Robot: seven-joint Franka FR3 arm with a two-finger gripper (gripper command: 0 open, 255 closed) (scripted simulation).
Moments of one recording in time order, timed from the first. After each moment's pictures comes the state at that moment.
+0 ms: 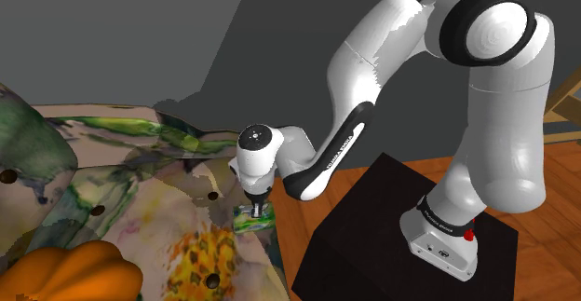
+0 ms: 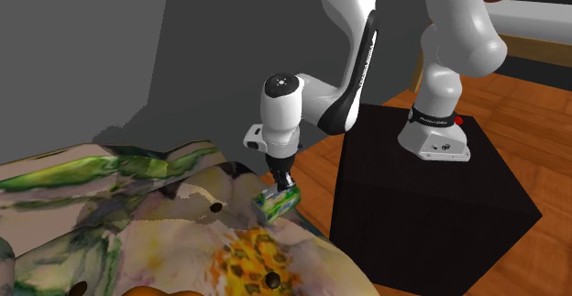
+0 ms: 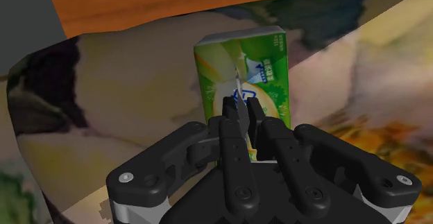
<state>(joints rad) 0.32 0.50 0.32 -2.22 -0.58 2.61 0.36</state>
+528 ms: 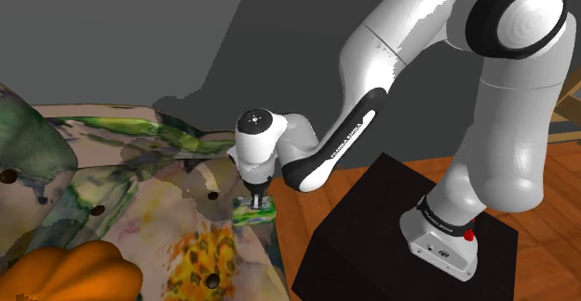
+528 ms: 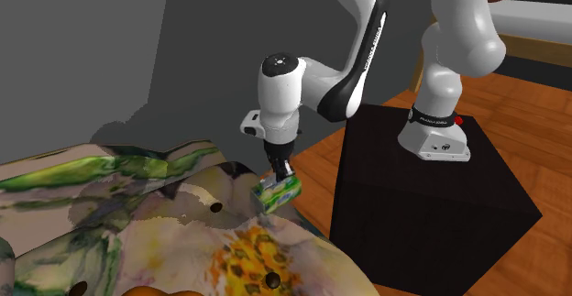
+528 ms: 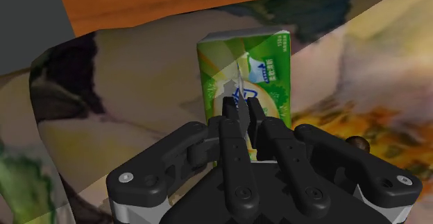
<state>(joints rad) 0.27 0.40 0.37 -2.24 -0.50 2.54 0.29</state>
